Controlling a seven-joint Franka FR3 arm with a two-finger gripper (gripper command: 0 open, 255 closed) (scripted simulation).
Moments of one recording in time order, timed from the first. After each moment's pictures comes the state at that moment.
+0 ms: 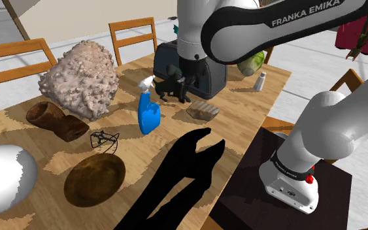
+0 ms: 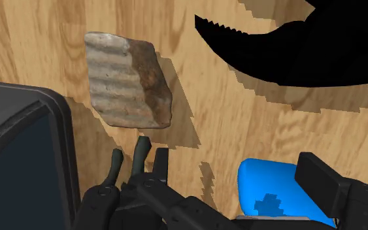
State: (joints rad) arm 0.12 -0.47 0.32 -2.46 -0.04 2.04 0.32
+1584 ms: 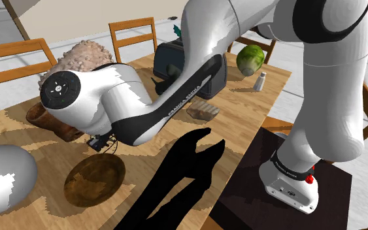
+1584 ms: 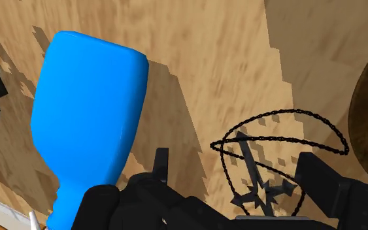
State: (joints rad) arm 0.32 0.46 0.56 -1.80 -0.86 2.05 1.09
